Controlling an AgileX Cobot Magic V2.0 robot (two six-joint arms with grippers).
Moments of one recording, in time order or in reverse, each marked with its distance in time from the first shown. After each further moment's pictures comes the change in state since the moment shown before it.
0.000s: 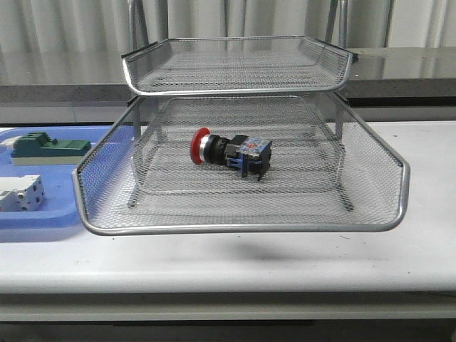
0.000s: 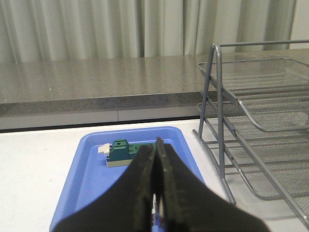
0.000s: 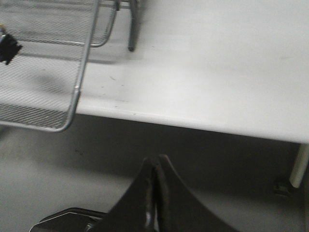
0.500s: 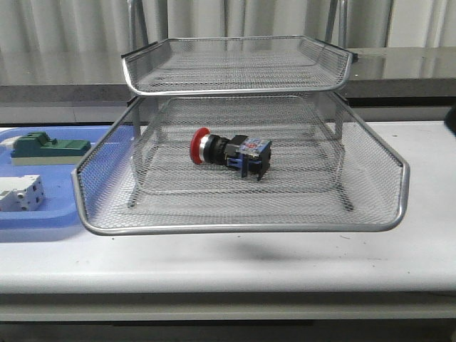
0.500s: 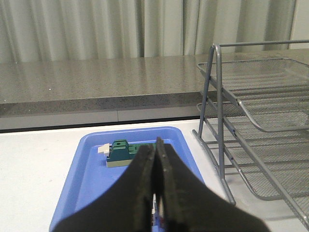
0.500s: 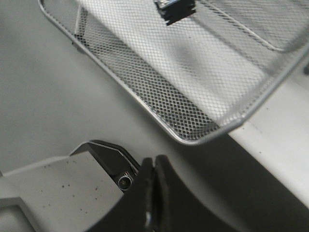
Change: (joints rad) left arm 0.000 0.000 0.000 0.000 0.000 0.000; right arm 0.198 0.376 -0.002 0.402 -0.074 -0.650
